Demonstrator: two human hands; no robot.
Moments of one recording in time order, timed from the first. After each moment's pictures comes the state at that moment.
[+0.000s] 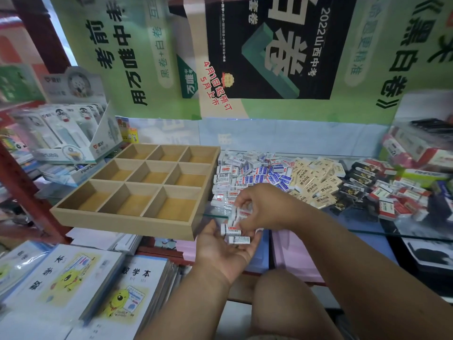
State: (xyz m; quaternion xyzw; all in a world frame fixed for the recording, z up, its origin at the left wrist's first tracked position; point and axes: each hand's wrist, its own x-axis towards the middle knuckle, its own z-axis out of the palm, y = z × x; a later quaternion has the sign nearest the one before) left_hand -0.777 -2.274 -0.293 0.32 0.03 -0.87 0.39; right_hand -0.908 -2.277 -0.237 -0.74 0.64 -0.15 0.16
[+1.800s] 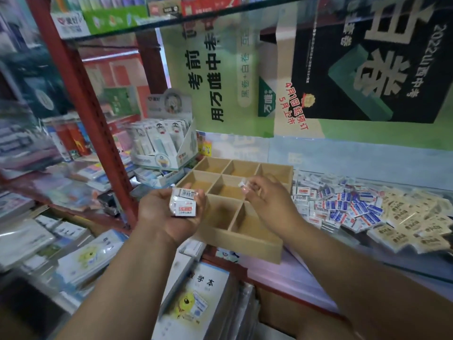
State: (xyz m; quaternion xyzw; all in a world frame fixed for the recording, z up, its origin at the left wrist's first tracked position) left_hand -0.585 -2.328 -0.186 0.32 -0.06 -0.77 0.55; right_hand -0.781 -2.344 -0.241 -0.70 0.56 -0.43 0.12
